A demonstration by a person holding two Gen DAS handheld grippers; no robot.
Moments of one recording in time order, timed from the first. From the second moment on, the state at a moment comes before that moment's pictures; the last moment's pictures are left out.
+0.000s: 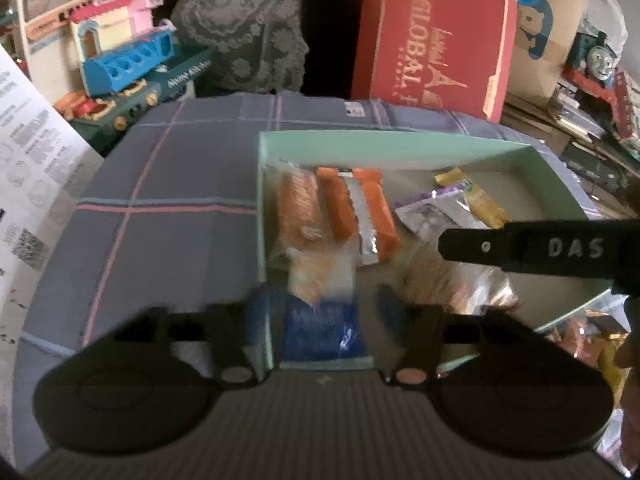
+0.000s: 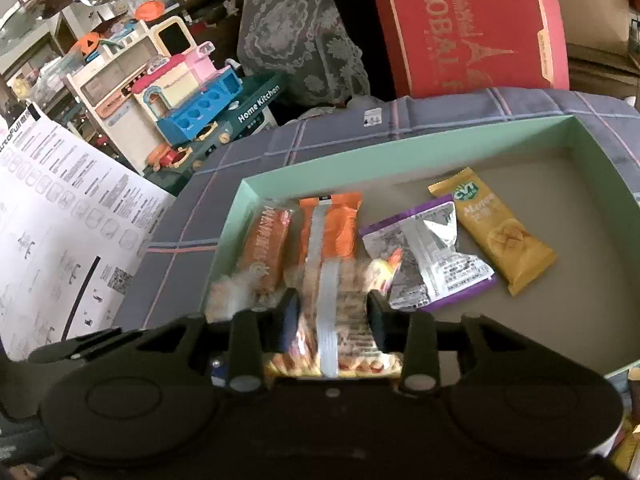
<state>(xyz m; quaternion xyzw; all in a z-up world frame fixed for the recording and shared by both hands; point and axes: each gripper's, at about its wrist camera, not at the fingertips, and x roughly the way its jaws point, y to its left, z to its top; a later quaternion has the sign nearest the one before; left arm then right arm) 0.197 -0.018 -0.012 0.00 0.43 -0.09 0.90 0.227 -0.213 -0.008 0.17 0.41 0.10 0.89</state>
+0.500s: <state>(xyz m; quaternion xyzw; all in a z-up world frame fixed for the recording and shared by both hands) 0.171 -0.009 0.014 -0.01 0.41 -0.05 0.91 0.193 -0.218 0.025 0.14 0.37 0.08 0.92</state>
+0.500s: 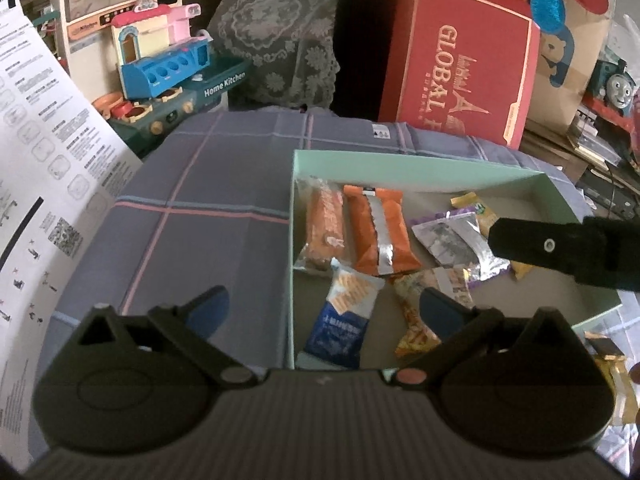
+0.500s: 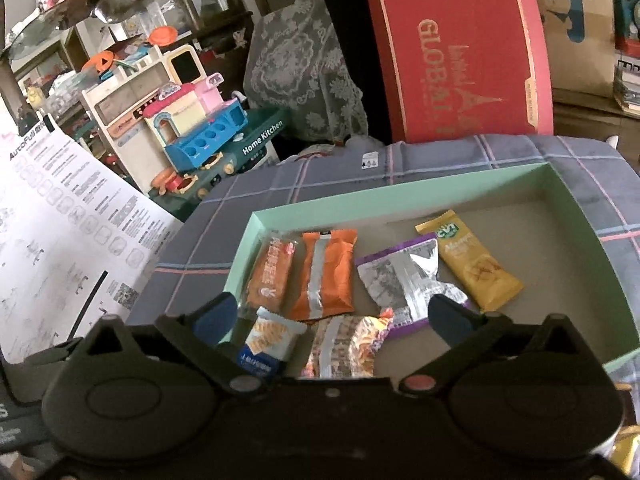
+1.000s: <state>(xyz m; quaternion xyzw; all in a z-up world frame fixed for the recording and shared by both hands) 0.115 -0.029 0.032 0.00 0.41 -0.07 0.91 0.127 -0.240 0.043 0.14 0.35 0.09 0.92</state>
